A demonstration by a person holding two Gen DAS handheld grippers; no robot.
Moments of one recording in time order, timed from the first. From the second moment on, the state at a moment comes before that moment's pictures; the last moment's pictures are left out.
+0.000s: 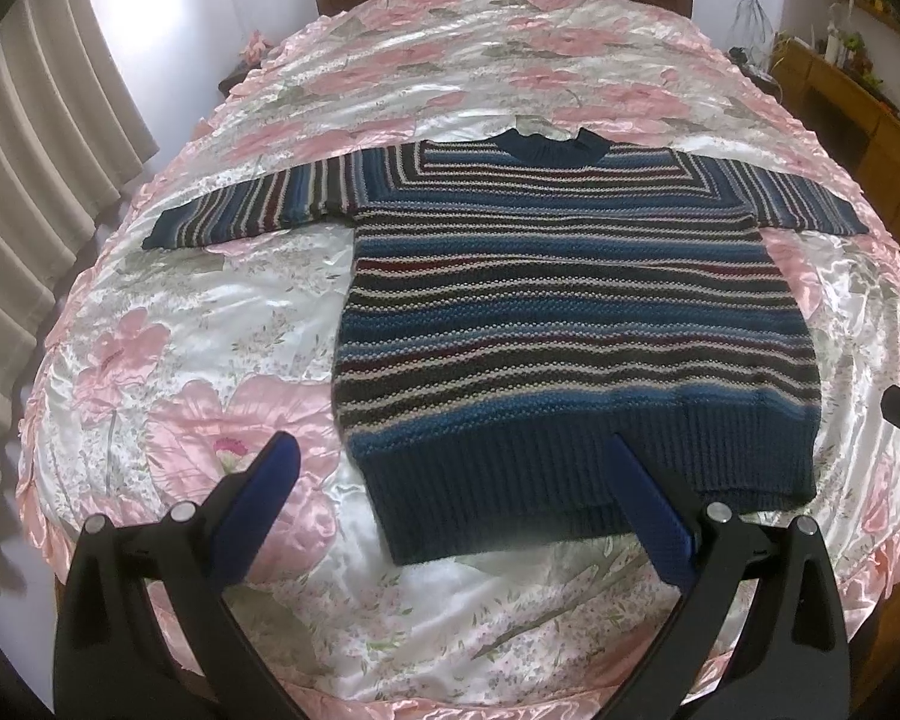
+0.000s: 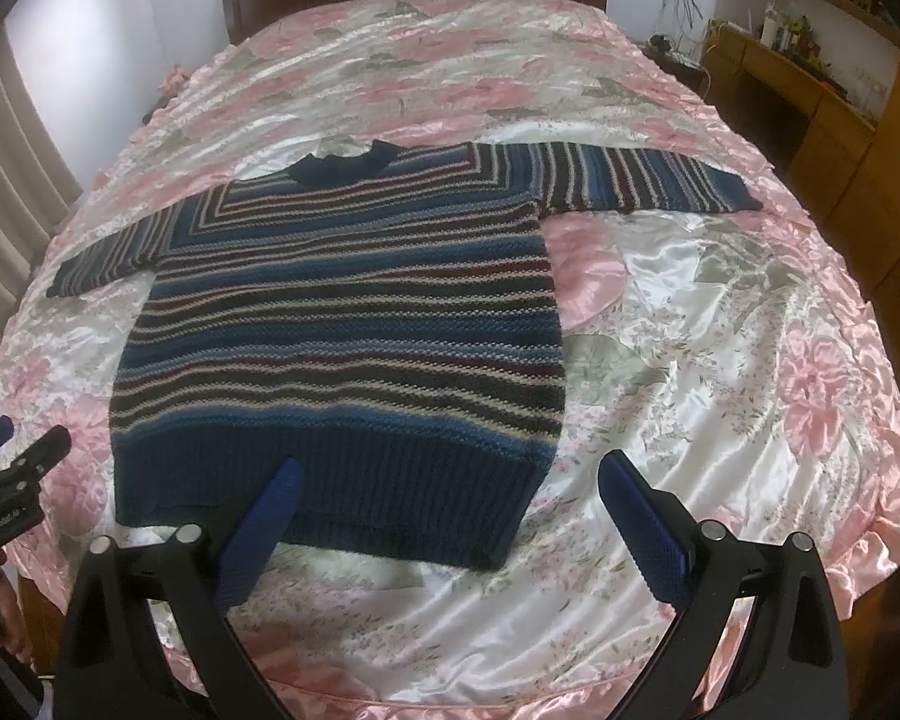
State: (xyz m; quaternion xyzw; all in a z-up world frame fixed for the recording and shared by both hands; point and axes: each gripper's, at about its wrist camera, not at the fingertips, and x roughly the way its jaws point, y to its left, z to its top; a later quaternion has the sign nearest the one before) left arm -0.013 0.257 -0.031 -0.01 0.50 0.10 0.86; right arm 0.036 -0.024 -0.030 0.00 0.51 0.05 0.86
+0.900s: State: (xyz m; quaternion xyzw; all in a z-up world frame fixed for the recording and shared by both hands) left arm 0.336 0.071 -0.102 -0.02 0.46 0.05 0.89; right arm 0.441 -0.414 -0.171 0.17 0.57 -0.14 0.79
